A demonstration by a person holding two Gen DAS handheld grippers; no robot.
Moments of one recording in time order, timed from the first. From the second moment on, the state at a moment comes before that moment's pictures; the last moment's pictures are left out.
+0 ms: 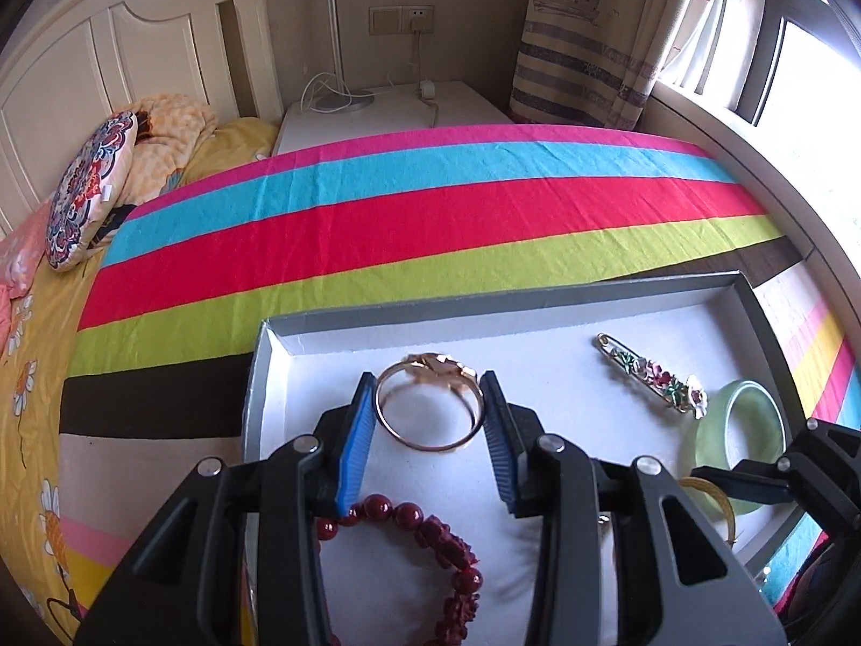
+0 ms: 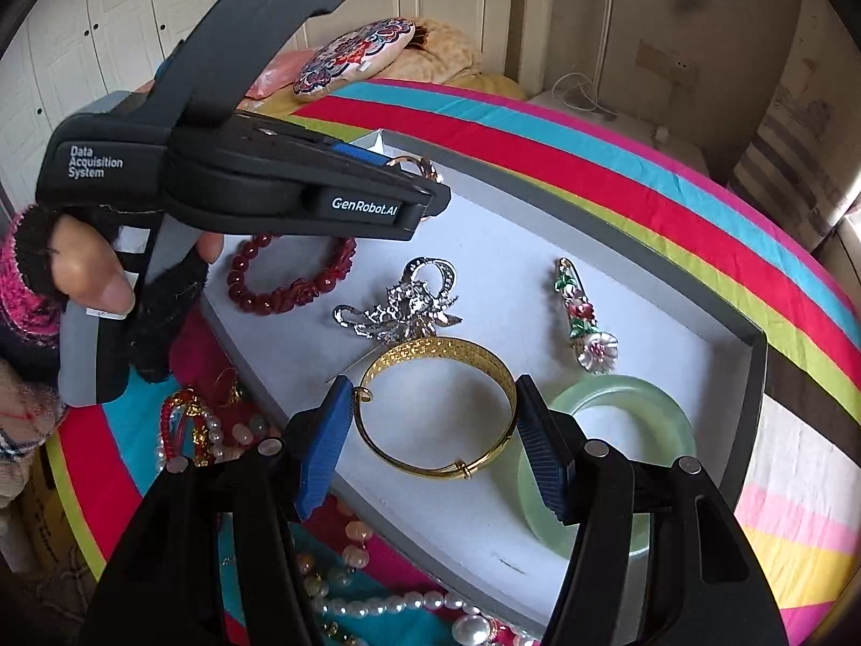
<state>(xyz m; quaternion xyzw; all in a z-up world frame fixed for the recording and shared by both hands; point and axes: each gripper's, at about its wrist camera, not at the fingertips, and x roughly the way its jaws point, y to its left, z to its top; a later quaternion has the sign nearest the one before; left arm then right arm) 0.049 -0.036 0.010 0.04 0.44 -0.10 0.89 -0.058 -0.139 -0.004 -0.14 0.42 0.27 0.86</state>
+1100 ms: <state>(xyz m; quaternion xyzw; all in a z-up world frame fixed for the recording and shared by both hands) -0.158 0.044 0.017 -0.03 0.31 -0.02 0.95 -0.173 -0.224 -0.010 -0.08 0.36 0.23 0.90</state>
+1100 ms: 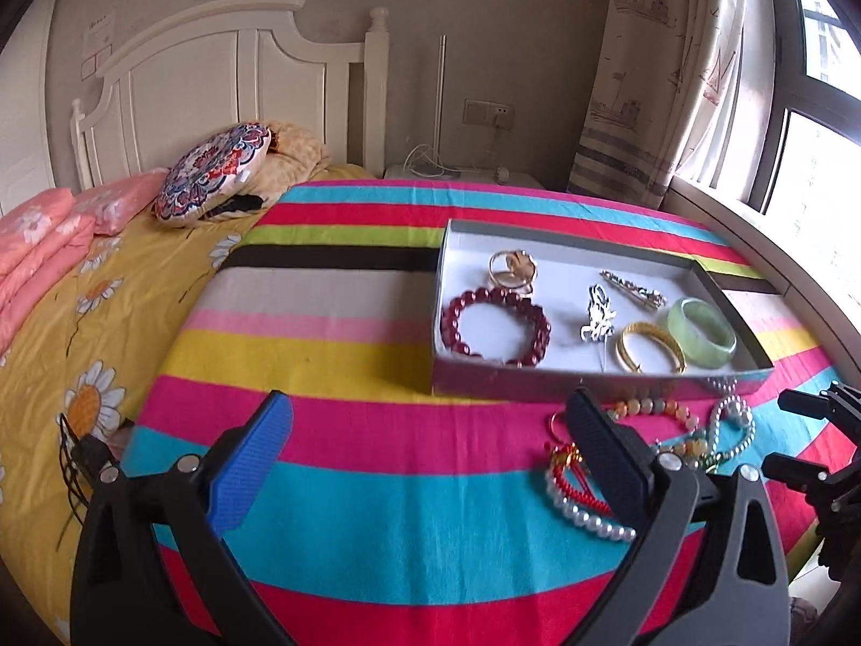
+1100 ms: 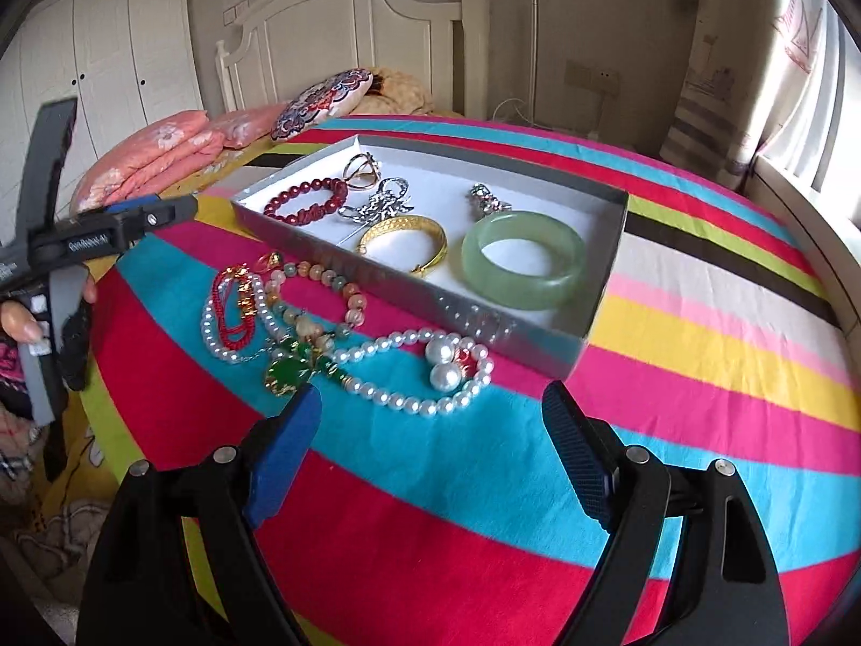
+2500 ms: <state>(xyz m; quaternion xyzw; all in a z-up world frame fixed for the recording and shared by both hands) -0.137 0.055 -0.005 -0.09 0.38 -0.07 0.92 -0.206 -0.167 0.020 -0.27 0.20 0.19 0.92</state>
